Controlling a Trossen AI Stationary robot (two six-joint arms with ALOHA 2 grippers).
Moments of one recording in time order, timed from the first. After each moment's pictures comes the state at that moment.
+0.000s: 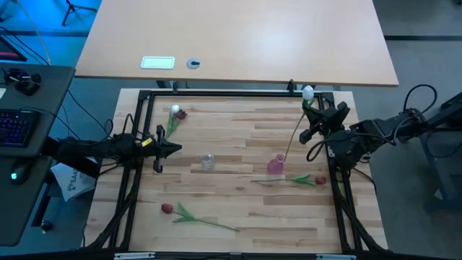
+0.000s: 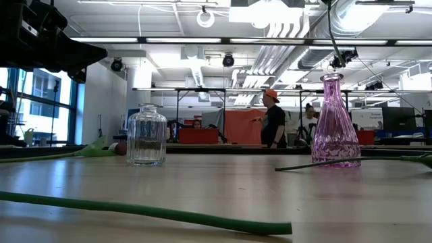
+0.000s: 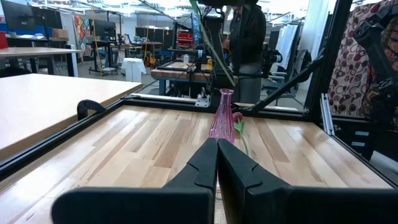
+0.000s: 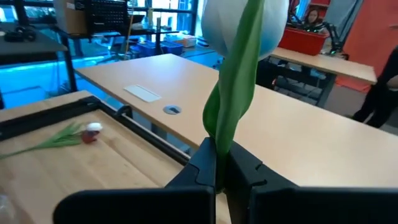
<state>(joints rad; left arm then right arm) -0.08 0.02 0.01 0.04 -0.19 -0.05 0.39 0.89 1.05 -0.74 1.27 0.44</state>
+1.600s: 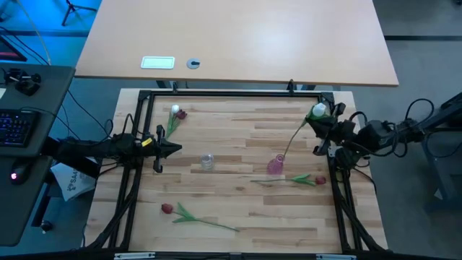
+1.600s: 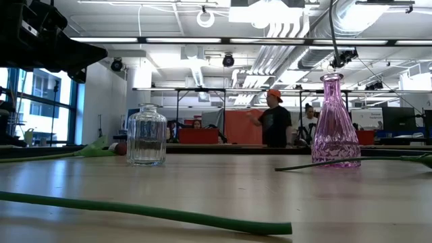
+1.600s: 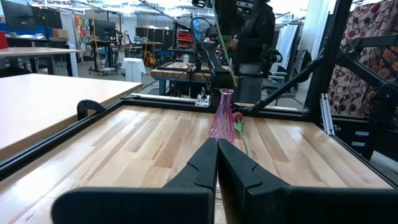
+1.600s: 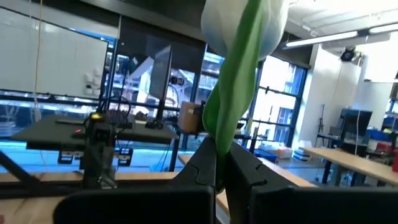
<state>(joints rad) -0.08 0.02 0.01 0.04 -0.19 -0.05 0.33 0.42 0.49 0.30 0.68 -0.44</state>
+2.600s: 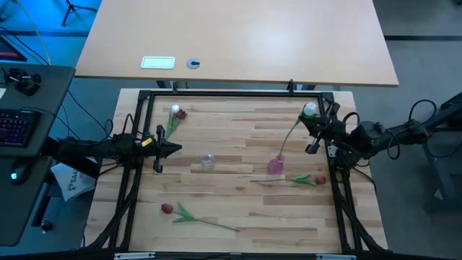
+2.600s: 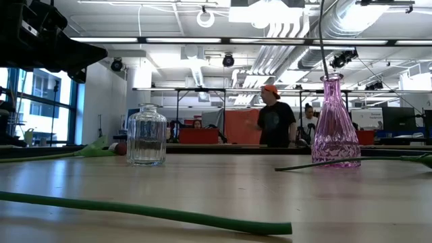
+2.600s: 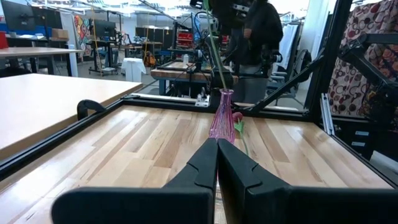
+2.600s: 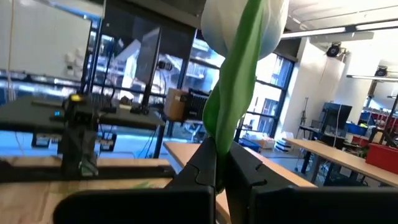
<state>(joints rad) -0.08 0.02 0.01 0.04 -0.19 -0.05 0.26 0.51 0.49 0.34 0.69 -0.45</state>
